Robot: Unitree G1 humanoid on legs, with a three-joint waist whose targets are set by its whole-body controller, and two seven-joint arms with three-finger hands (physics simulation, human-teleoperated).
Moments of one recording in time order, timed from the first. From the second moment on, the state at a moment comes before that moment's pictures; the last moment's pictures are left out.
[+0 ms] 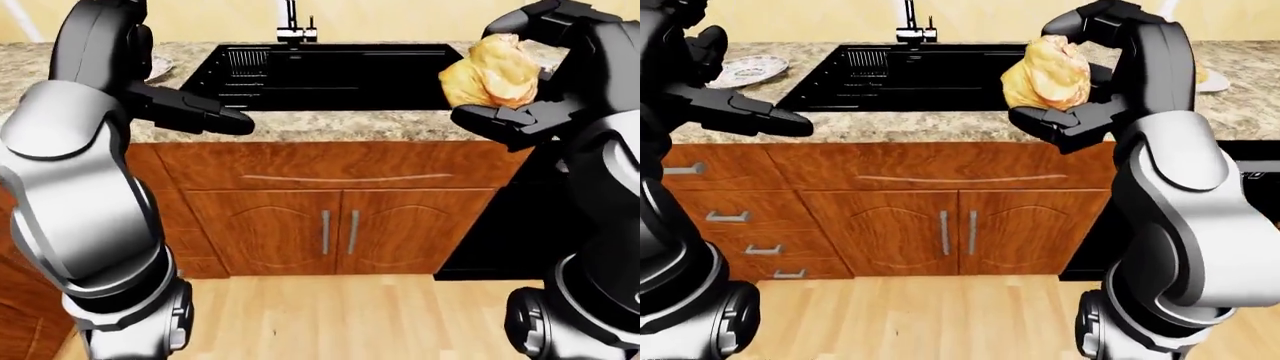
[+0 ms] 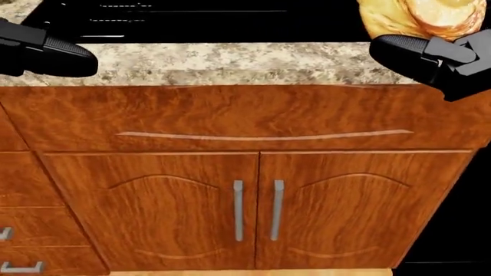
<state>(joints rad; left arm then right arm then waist) -0.99 0.40 0.07 -0.54 0.61 1.37 -0.58 -0.85 -0.43 -0.28 -0.68 0.20 1.34 -0.10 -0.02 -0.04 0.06</state>
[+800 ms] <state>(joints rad) -0.94 0.32 0.15 -0.57 0.55 1.35 -0.51 -0.84 -0.39 -0.24 -0.66 0.21 1.35 -0.08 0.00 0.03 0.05</state>
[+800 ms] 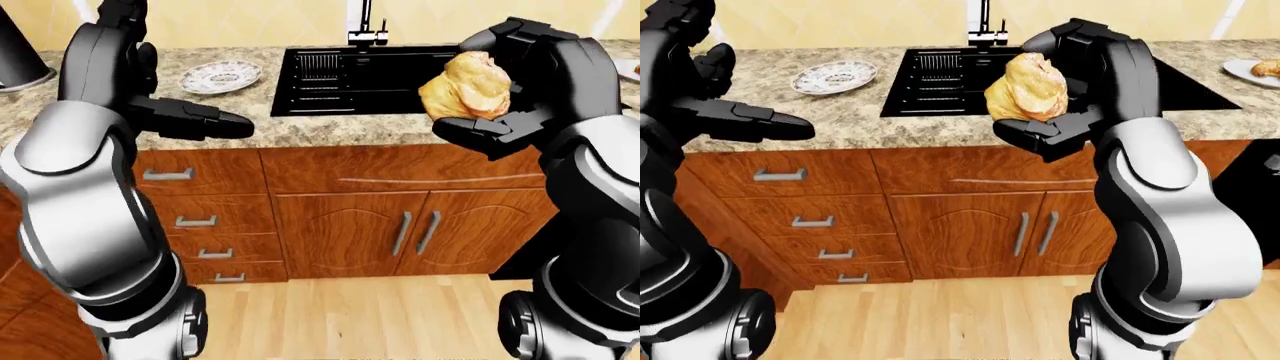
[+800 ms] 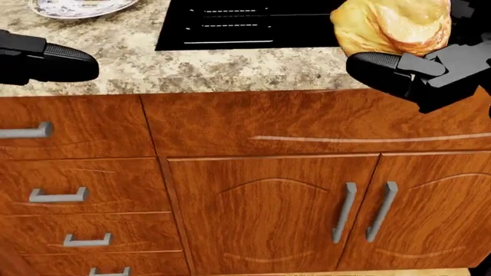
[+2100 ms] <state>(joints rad) -0.88 0.28 0.11 -0.47 0.22 1.18 -0.19 -0.89 -0.21 -0.10 -0.48 0.16 1.18 -0.13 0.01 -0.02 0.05</state>
